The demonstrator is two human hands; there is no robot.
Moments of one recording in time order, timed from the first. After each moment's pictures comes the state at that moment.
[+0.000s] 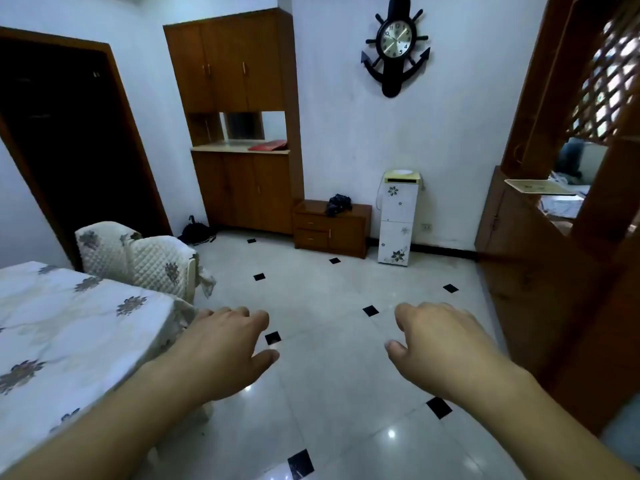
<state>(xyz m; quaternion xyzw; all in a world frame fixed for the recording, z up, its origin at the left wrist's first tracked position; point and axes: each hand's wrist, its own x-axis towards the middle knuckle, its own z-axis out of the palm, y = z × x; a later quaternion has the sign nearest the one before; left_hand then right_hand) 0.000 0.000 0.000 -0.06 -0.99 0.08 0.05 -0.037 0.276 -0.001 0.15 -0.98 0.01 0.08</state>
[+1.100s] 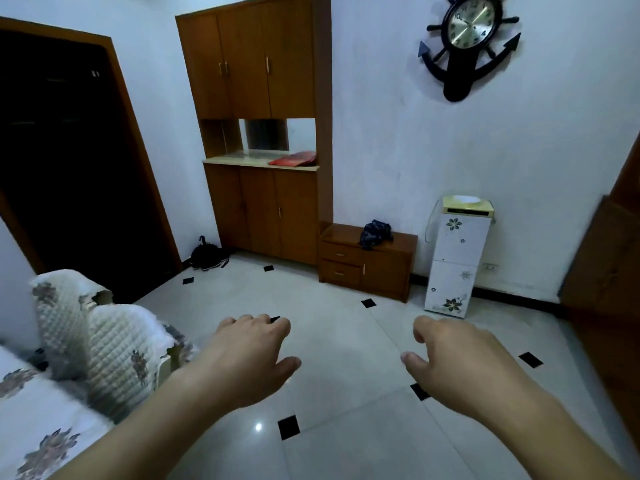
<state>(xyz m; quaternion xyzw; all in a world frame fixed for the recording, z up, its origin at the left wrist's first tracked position) -0.550 -0.191 -0.016 -0.02 -1.00 0.06 0.06 -0.594 0.078 -0.015 0.17 -0.98 0.08 0.10</state>
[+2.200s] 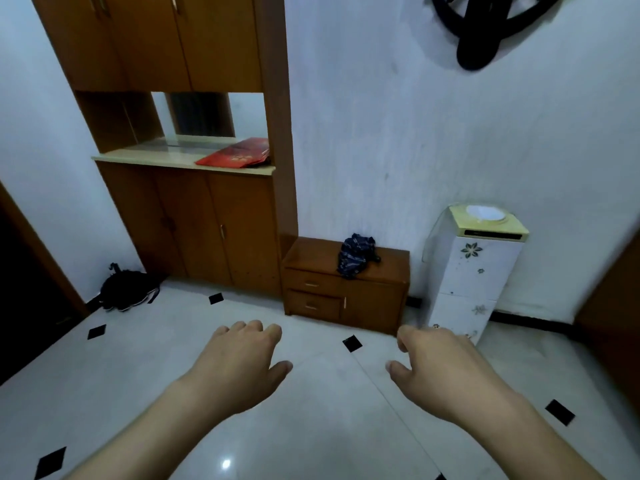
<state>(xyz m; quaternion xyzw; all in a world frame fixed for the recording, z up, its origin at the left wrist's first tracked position) -1.249 -0.336 -0.054 -0.08 -1.00 0.03 -0.01 -1.251 -0.071 -0.042 0.13 -0.99 0.07 0.03</state>
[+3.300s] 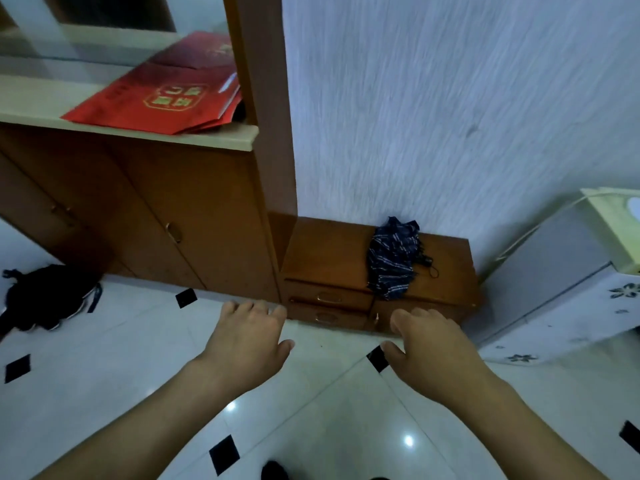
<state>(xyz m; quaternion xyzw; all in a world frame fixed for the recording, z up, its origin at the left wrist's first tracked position) -1.969 -0.533 -0.202 -0.14 -0.98 0.05 -0.10 -1.951 -0.268 -0.193 0.09 -0.99 0.09 -0.07</state>
